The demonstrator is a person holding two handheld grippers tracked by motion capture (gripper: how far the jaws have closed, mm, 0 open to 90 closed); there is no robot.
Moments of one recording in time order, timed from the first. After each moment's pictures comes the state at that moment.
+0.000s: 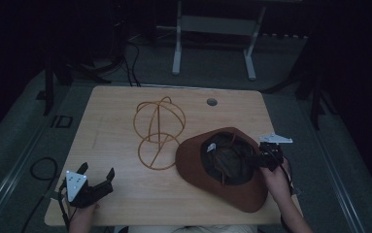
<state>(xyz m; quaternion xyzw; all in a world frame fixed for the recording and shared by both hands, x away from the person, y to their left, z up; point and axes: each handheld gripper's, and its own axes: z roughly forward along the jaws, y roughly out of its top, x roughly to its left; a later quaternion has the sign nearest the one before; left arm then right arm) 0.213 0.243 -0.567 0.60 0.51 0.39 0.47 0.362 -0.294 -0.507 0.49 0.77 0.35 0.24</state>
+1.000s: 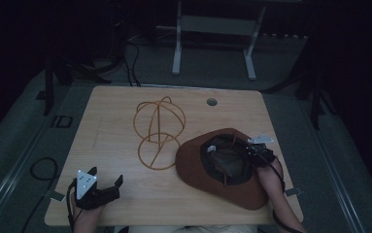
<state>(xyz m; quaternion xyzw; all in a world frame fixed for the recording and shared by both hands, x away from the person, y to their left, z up) 0.214 0.231 -0.567 0.64 0.52 0.32 0.46 0.384 -0.285 -0.546 0.47 0.79 0.24 0.31</state>
